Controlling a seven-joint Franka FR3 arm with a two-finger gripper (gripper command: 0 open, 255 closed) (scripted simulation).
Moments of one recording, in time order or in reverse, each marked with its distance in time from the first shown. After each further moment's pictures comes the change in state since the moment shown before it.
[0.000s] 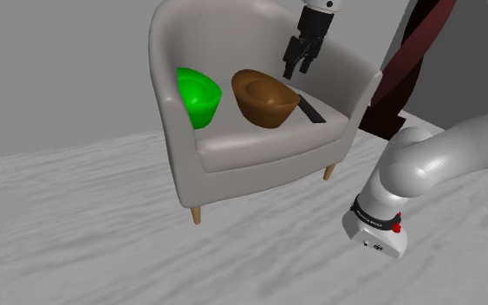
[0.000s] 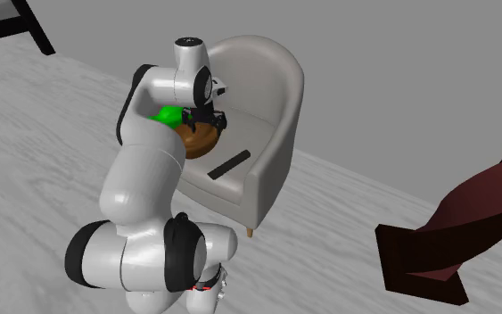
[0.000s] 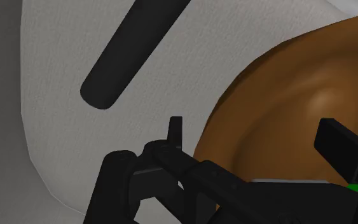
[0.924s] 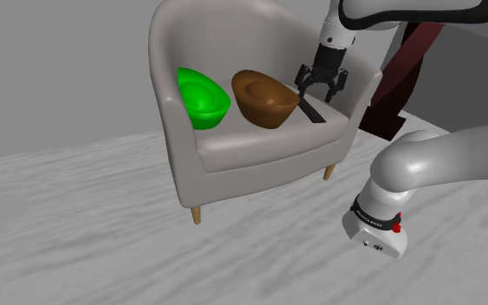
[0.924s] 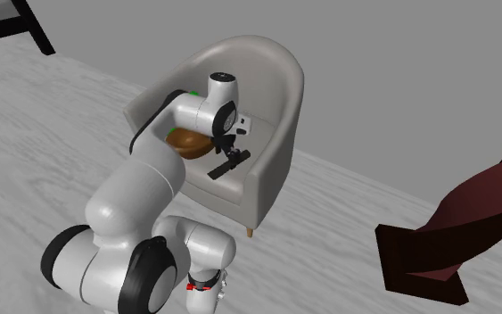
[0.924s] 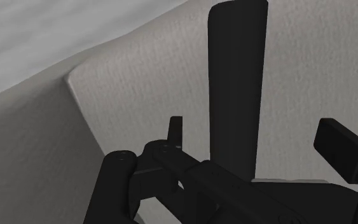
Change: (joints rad) arm -0.256 -0.099 -0.006 -0.242 0.041 0.019 0.468
